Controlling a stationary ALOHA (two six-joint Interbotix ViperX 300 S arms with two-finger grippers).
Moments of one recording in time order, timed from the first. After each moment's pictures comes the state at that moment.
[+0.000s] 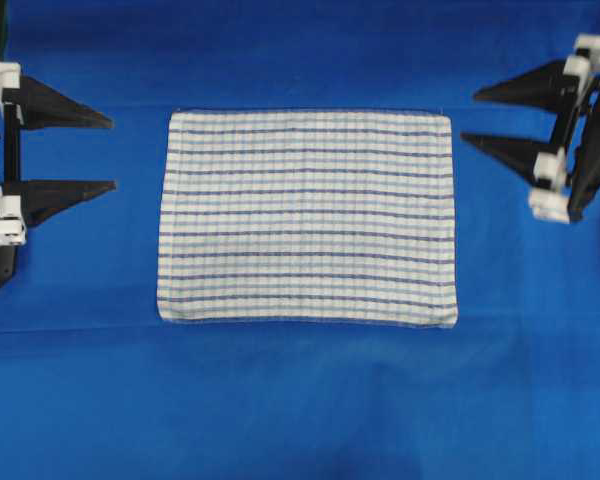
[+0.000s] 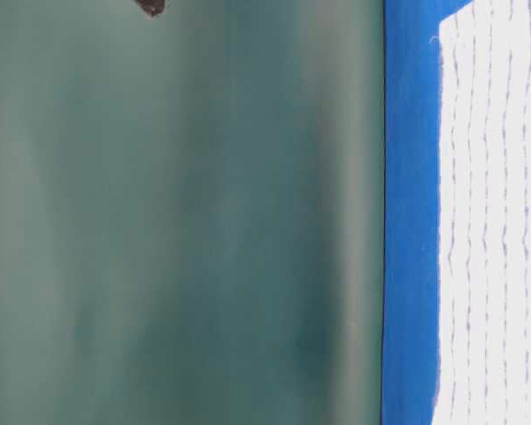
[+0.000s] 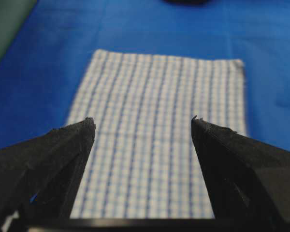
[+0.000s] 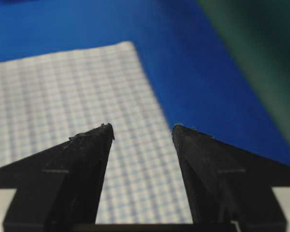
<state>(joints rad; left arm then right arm) 0.13 -1.04 1.16 -0.02 -0.03 0.07 -0.03 -0.73 0.94 -1.19 0.36 1.23</state>
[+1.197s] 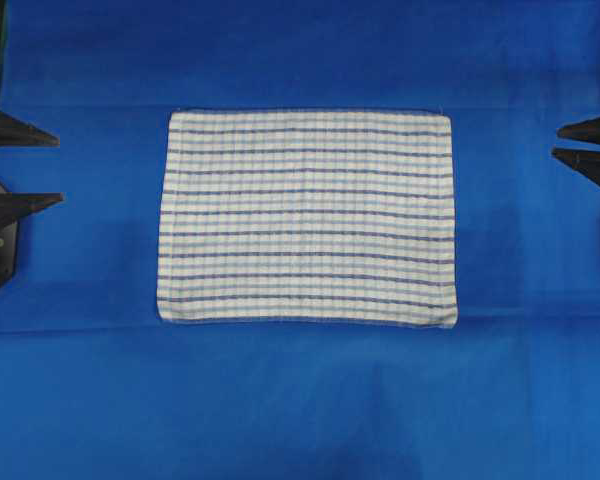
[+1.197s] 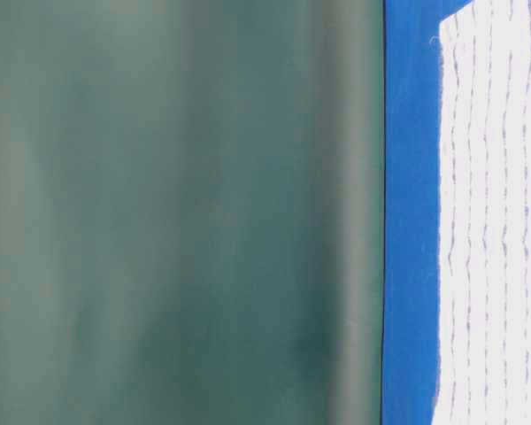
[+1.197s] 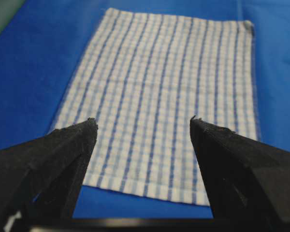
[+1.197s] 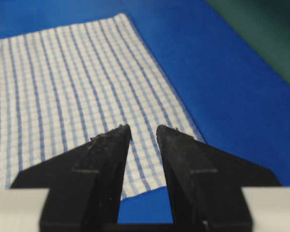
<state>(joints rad) 0.16 -1.44 1.35 -0.03 0.19 0.04 -0.10 -1.27 1.39 -1.14 0.24 1.23</state>
